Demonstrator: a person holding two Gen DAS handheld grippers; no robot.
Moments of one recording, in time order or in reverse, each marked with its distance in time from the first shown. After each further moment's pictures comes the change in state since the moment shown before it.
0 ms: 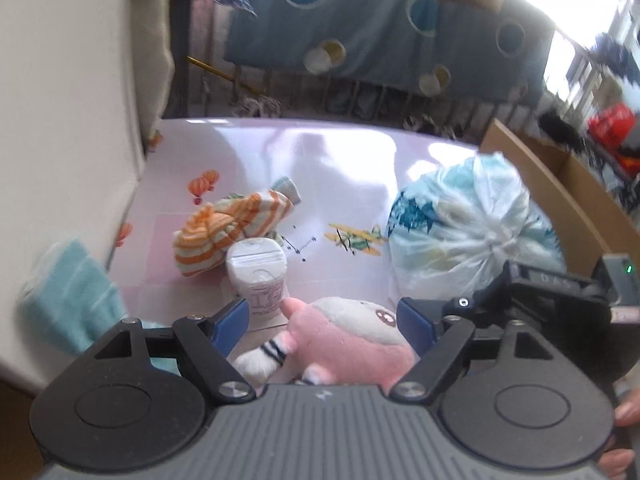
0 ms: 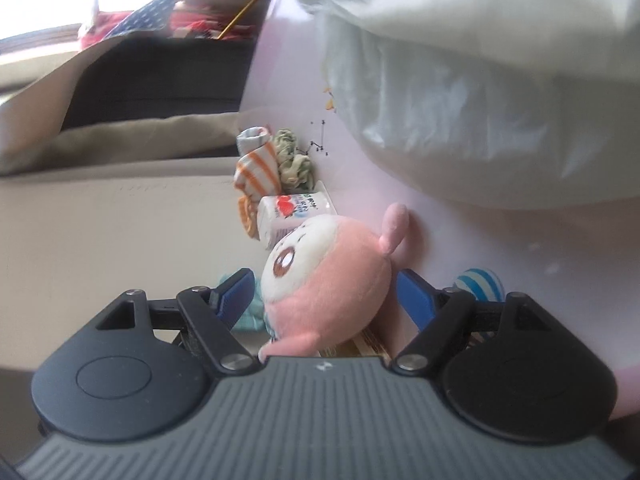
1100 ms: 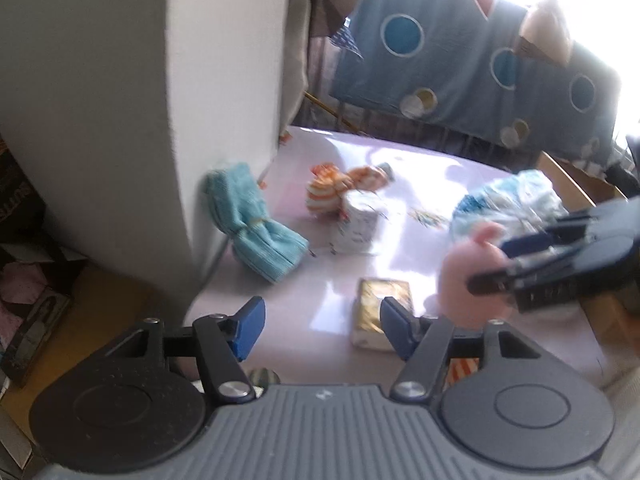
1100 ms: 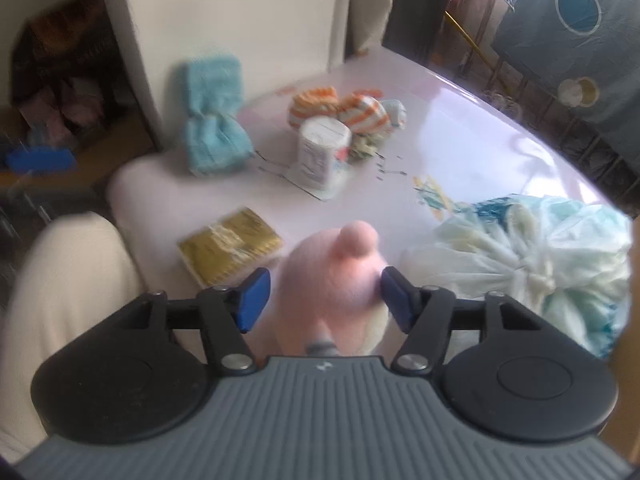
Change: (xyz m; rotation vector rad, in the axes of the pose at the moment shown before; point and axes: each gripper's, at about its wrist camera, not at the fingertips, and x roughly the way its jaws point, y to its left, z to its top) left arm -0.130 -0.012 -0.122 -0.178 -0.163 0.260; right arm -0.025 0.136 -0.095 -1.419 0.162 -0.482
